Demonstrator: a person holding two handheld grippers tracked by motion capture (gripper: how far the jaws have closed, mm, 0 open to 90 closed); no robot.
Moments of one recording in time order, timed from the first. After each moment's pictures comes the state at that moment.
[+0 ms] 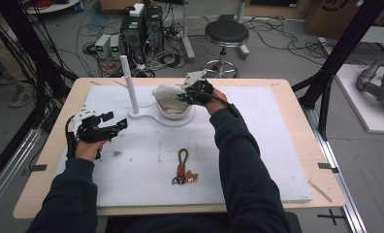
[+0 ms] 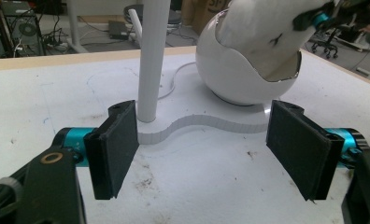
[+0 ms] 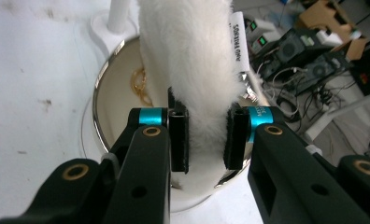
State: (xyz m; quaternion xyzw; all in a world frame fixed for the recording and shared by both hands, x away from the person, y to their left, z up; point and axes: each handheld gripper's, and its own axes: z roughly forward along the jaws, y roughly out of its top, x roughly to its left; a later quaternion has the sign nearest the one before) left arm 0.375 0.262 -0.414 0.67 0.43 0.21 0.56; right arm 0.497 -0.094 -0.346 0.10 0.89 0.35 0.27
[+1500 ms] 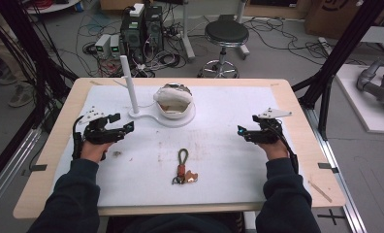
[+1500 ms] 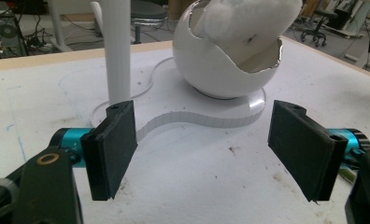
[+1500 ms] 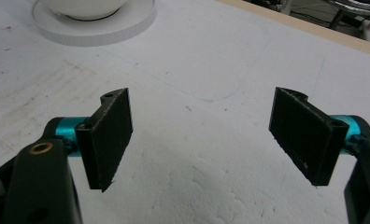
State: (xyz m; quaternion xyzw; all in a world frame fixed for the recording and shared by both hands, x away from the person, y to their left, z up) left arm 0.374 0.242 -0.415 0.70 0.41 0.20 0.56; right arm 0.392 -0.295 -0.402 0.40 0.79 0.41 0.23
